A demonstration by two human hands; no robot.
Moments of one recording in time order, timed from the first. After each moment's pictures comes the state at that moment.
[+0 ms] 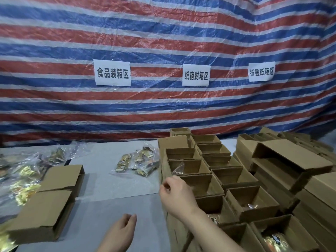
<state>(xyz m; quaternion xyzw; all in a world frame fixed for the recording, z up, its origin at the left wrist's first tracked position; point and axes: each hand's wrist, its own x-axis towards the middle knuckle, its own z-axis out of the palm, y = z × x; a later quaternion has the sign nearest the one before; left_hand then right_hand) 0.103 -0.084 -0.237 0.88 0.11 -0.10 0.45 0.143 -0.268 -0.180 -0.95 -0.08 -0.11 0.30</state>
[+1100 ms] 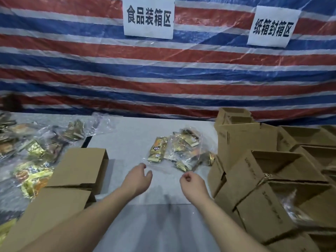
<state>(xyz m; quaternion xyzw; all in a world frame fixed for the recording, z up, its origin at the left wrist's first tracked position) 0.459 0.066 -0.405 0.94 0.08 -0.08 0.32 0.435 -0.132 -0.386 -0.88 0.12 0.07 0.45</state>
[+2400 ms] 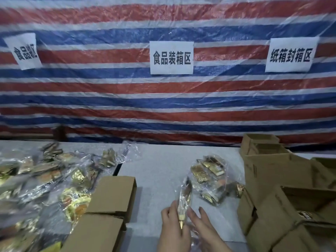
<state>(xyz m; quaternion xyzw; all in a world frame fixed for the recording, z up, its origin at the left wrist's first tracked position) 0.371 0.026 -0.377 0.88 0.08 0.07 0.46 0.398 -0.081 -0.355 -0.63 0.15 0.26 0.71</state>
